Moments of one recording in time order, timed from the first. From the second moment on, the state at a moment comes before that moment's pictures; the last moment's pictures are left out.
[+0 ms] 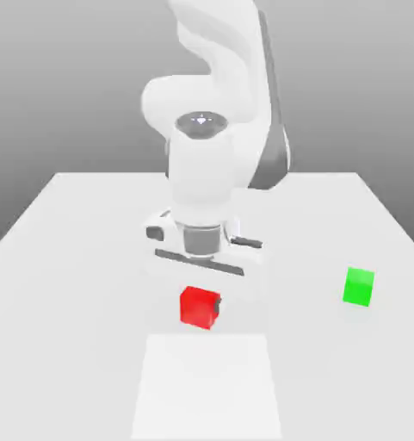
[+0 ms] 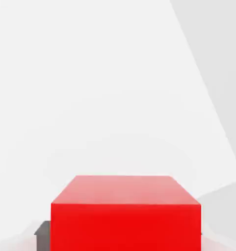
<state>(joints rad) 0.01 -0.13 0.07 -2.95 0.03 2.82 1.06</state>
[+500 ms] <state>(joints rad) 0.47 -0.19 0.23 -2.91 0.11 2.72 0.47</state>
